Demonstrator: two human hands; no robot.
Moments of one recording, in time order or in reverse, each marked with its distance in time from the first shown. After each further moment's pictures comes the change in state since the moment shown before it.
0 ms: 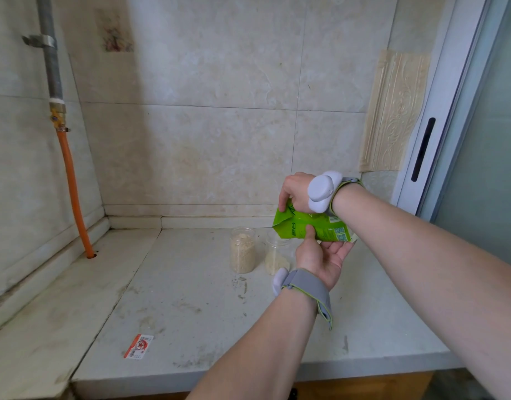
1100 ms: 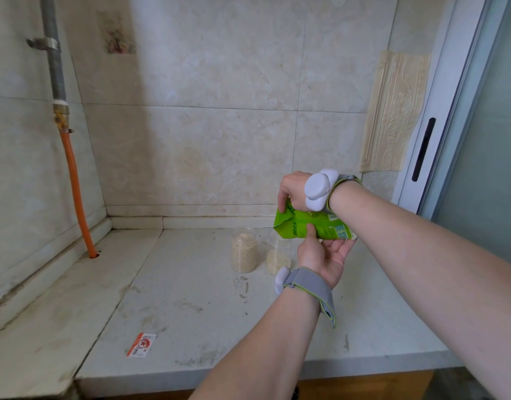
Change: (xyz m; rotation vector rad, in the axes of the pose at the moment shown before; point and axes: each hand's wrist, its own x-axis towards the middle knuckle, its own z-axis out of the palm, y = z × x) left_hand 0.003 -0.001 0.001 -0.054 -0.006 0.028; right_hand 0.001 -0.005 -0.007 -0.040 -0.038 -0.022
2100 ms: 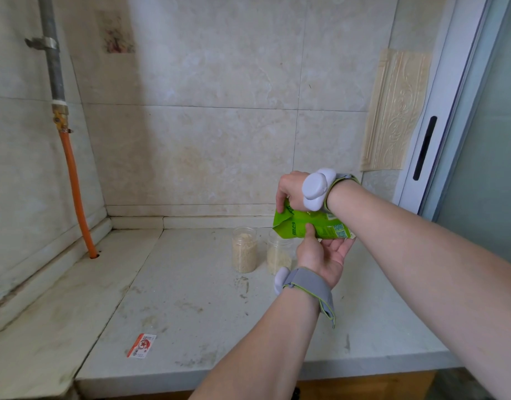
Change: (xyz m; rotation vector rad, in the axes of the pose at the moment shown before) left_hand -0.004 0.002 0.001 -0.012 0.005 0.021; right_hand 0.009 0.000 0.003 -0.006 0.008 -0.025
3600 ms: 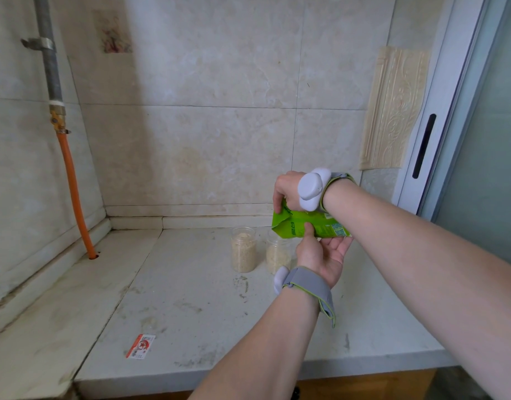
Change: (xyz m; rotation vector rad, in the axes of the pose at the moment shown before) left_hand -0.006 -0.001 0.005 -0.013 -0.008 -0.002; right_hand 0.002 -0.002 0.001 -0.026 -0.002 0.000
